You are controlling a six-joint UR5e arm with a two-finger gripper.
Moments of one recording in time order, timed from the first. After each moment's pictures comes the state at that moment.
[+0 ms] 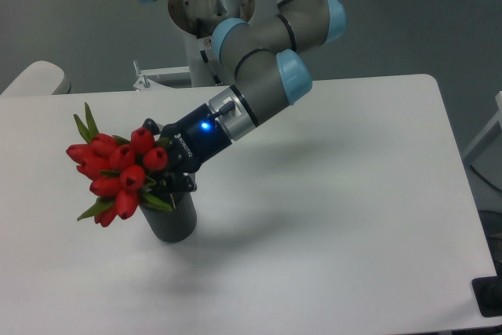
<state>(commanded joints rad) 2.47 -1.86 -1.91 -0.74 0.25 1.11</state>
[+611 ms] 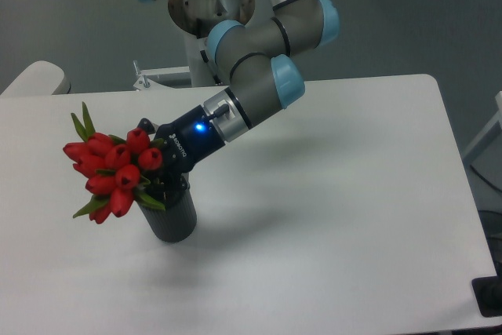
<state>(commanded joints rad) 2.46 -1.88 -1.93 -0.74 0.24 1.17</state>
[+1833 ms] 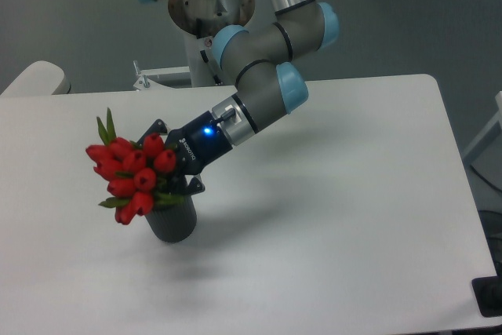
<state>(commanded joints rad) 2.50 -1.88 -1.98 -0.74 0.23 1.25</state>
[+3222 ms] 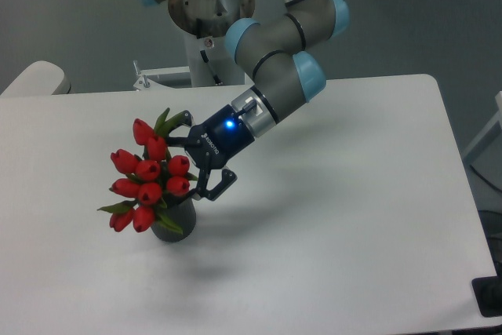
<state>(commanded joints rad) 2.58 -1.84 -2.04 -0.74 0.25 1.32</state>
